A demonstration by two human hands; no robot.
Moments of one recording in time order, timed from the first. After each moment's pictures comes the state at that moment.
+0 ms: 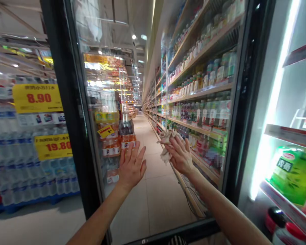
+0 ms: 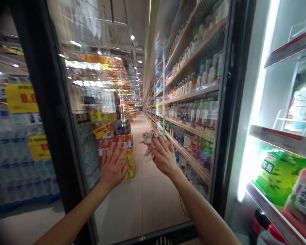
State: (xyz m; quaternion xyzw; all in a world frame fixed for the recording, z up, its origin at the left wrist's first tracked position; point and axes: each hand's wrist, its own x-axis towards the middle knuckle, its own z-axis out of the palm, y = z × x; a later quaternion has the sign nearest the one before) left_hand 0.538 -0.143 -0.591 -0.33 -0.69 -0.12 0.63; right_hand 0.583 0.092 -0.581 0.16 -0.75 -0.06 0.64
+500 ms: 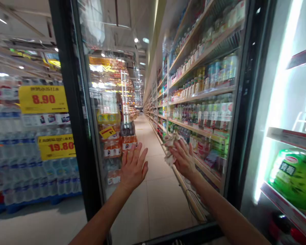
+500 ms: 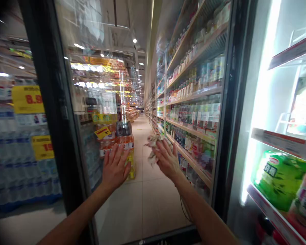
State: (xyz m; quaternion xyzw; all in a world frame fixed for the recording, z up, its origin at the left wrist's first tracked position) left_hand 0.539 -0.144 -0.591 -0.33 -0.69 -0.11 0.63; right_hand 0.582 0.093 -0.586 0.16 -0.73 -0.07 0.66
